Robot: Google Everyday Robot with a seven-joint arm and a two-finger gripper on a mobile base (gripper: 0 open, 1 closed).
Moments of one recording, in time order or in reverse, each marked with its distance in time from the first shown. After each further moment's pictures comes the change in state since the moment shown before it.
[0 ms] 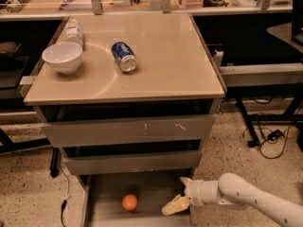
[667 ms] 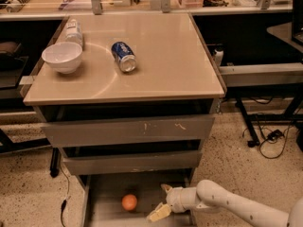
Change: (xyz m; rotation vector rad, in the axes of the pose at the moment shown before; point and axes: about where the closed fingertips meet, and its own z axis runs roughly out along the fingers) arm 0.033 0.003 0.101 -0.118 -0.031 -0.058
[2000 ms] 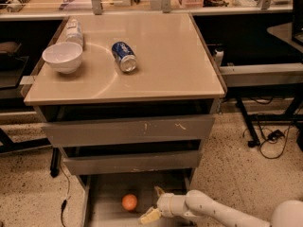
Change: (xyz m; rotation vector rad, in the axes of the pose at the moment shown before) arm 0.027 -0.023 0.068 0.081 -0.062 -0.053
